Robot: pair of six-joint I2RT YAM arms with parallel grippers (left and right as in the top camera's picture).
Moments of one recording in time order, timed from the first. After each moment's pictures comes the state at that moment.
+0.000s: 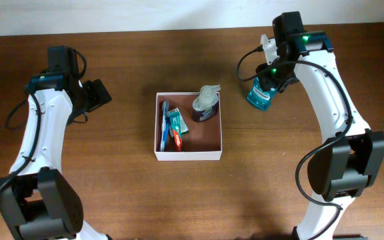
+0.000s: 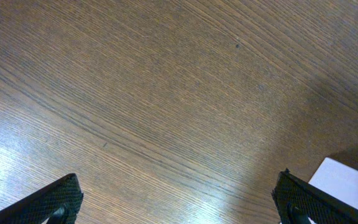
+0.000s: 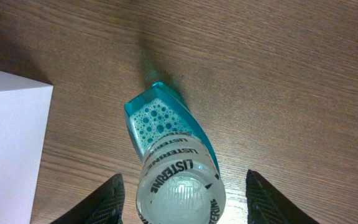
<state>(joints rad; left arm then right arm) 0.11 1.79 1.51 -0.97 -0.06 -0.41 0.09 2.02 1.90 -1.17 0.01 -0.16</state>
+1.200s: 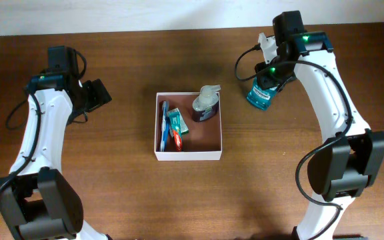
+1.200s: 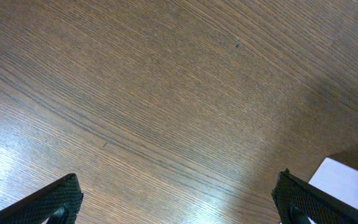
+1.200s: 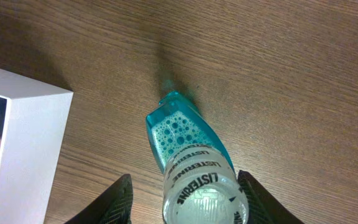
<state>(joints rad) 0.11 1.79 1.51 -0.97 -0.06 -0.41 0.09 2.02 1.90 -1.15 -0.05 -0.18</state>
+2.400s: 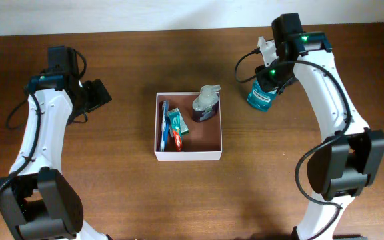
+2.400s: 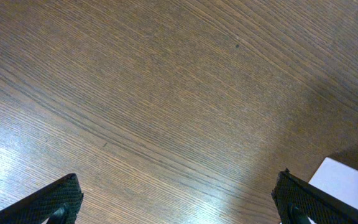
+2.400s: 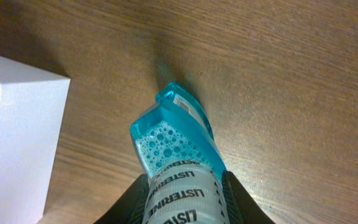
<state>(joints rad) 0.11 1.79 1.51 -0.97 -0.06 -0.41 0.09 2.02 1.90 -1.19 -0.05 -0.18</state>
